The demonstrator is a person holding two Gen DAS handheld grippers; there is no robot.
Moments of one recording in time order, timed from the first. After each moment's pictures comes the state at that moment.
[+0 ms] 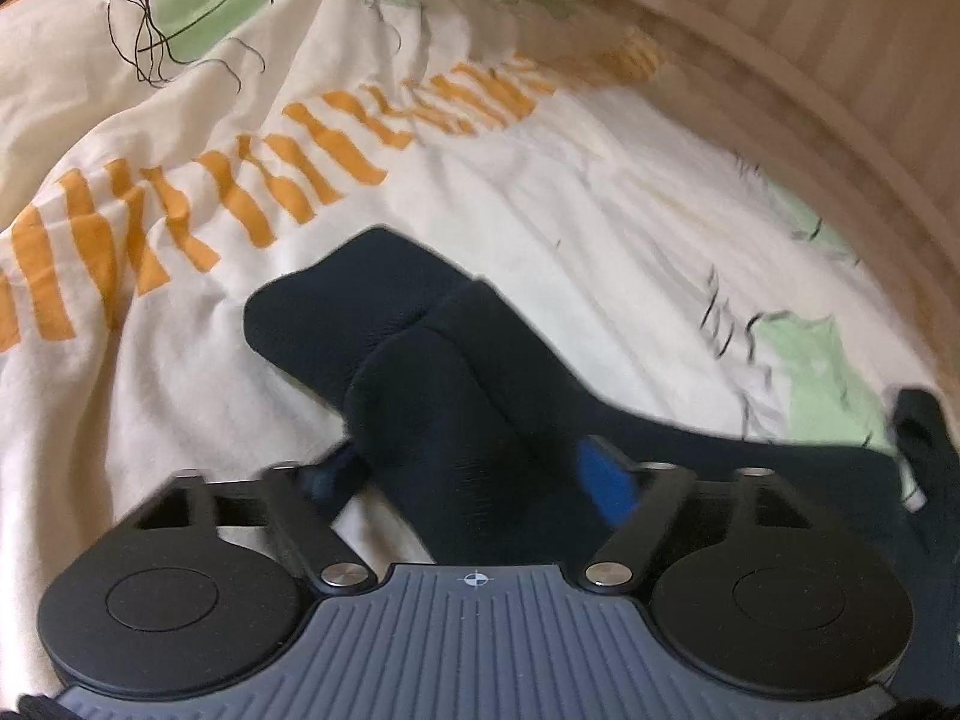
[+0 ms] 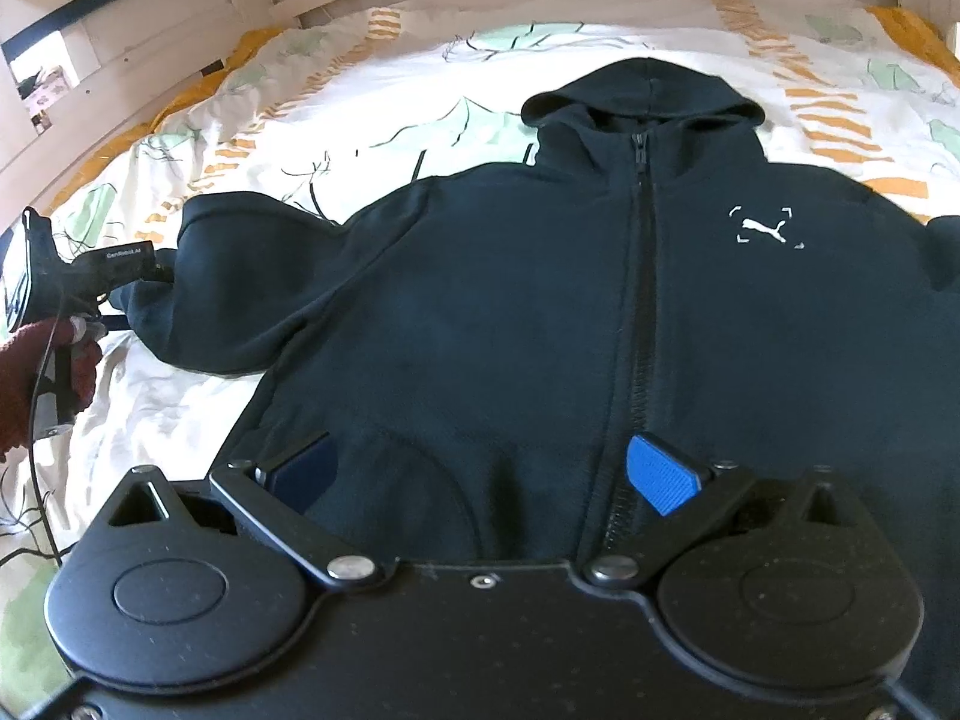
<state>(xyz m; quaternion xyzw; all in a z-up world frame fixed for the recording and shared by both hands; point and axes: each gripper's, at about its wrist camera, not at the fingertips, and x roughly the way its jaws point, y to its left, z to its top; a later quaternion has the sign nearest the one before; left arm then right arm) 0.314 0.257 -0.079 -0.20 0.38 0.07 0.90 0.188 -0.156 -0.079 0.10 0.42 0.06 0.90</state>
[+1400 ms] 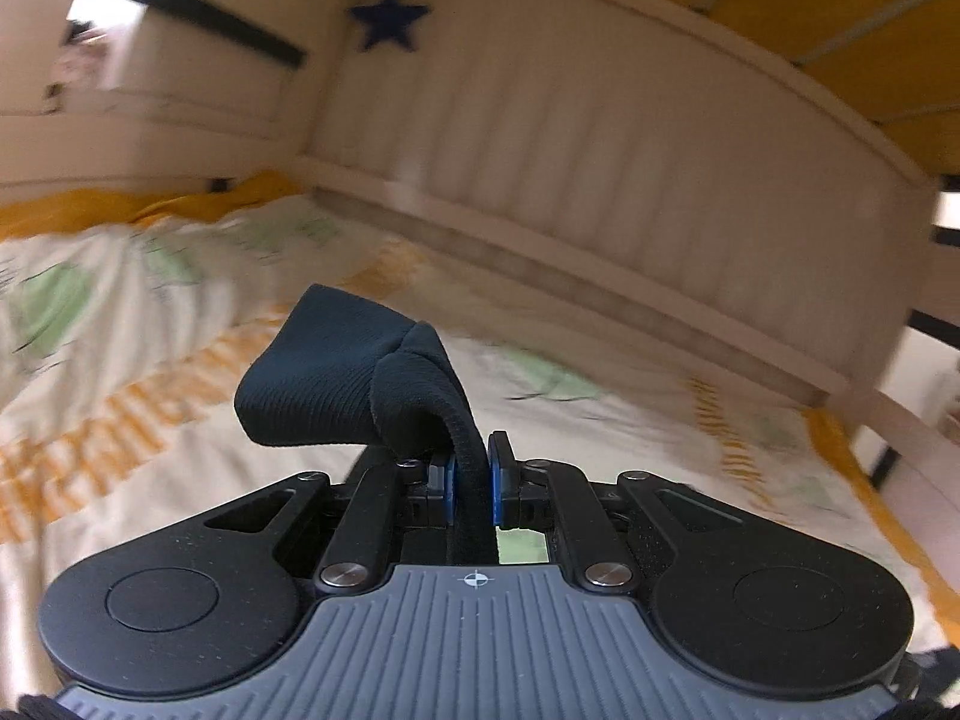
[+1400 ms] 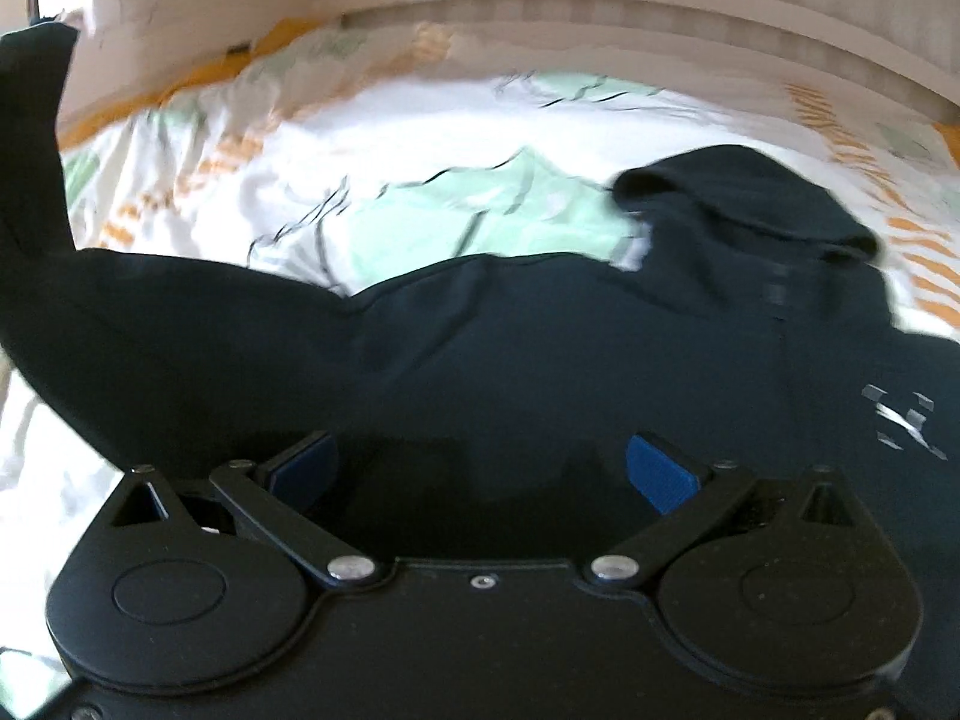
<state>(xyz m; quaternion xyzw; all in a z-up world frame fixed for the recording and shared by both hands) 0.232 0.134 0.079 -0.14 0.18 -0.08 0.97 0.275 -0.112 -0.089 0.02 0.36 0.06 0.93</state>
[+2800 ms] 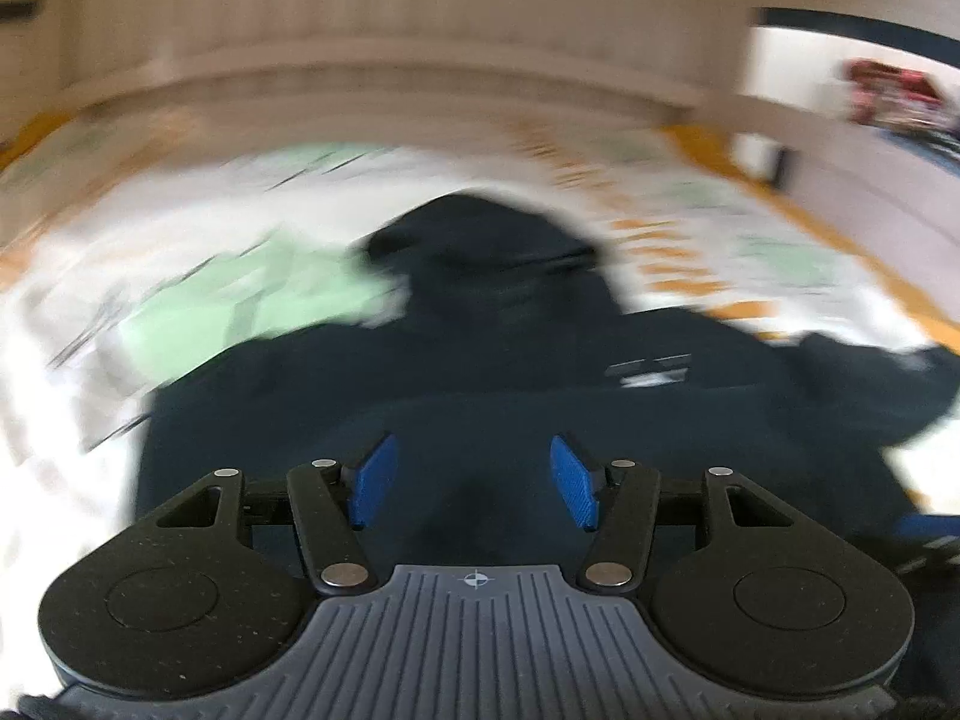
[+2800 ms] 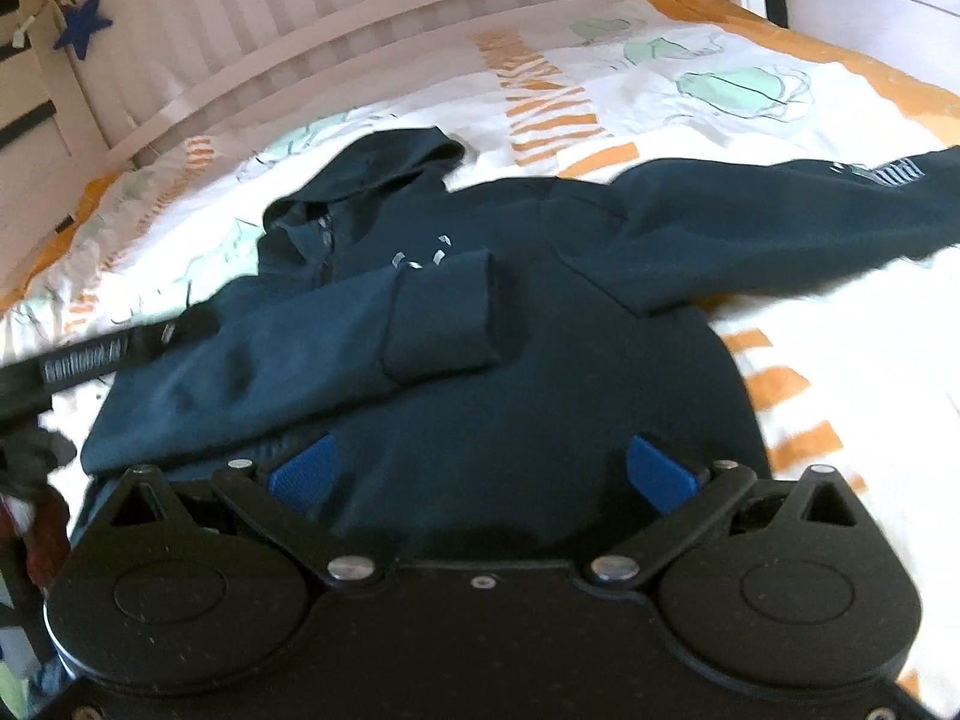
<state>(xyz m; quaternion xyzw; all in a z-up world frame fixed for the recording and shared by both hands) 0.238 -0.061 -0.064 0.03 0.32 -0.19 0.93 0.137 -0.303 -0.087 0.19 0.35 -0.08 0.92</state>
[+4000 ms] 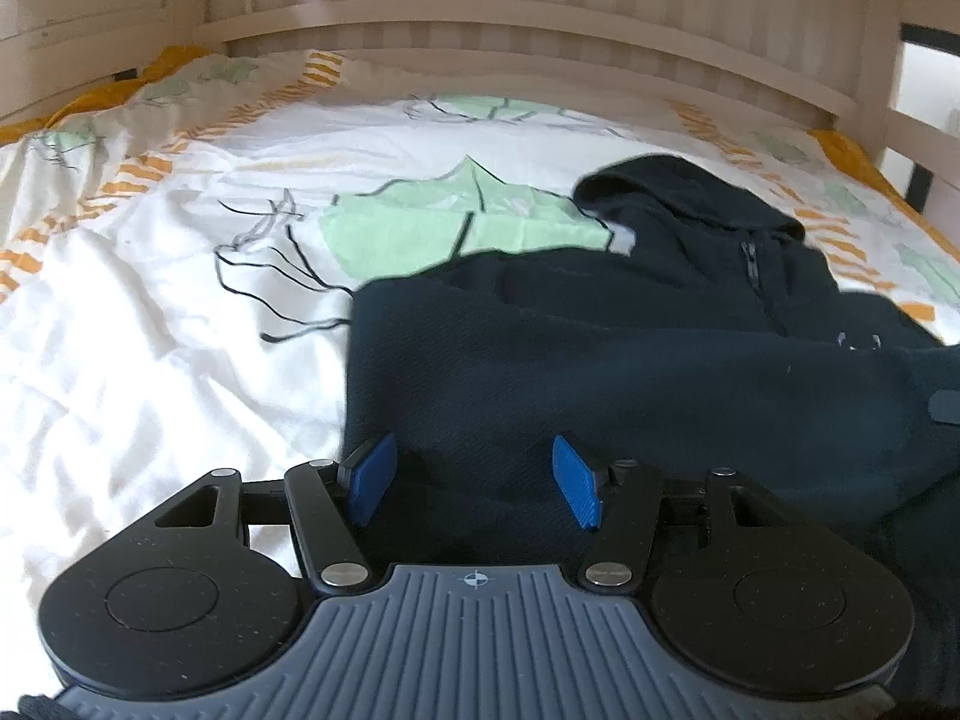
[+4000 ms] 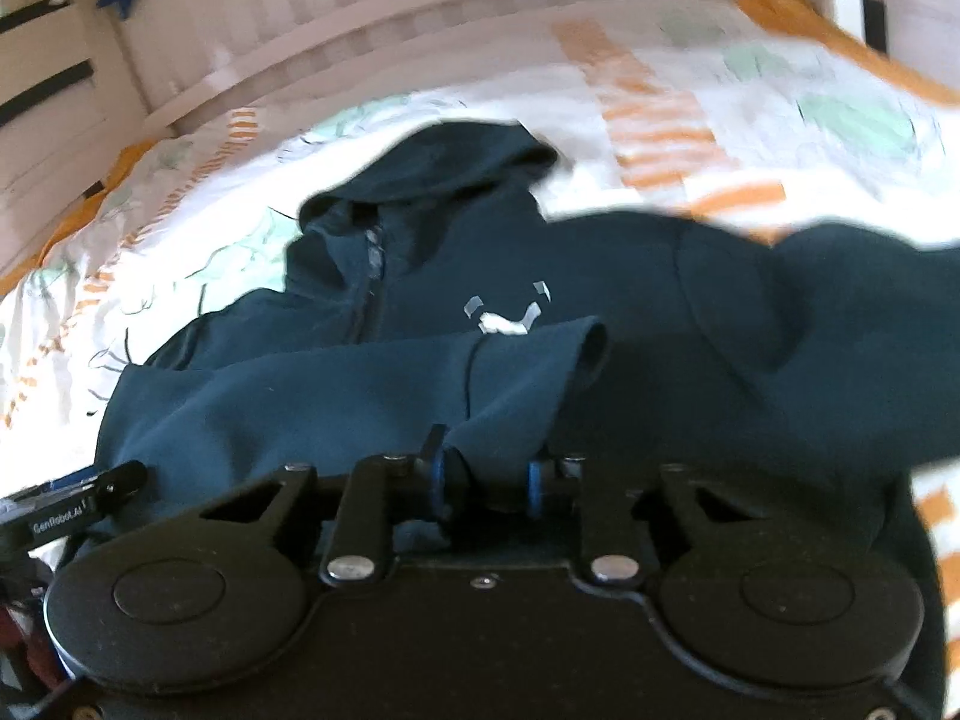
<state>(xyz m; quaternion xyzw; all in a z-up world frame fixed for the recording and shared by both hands) 0.254 0.014 -0.097 0.00 0.33 -0.08 0.94 0.222 -0.286 -0.093 0.13 0.34 -0.03 0.93</state>
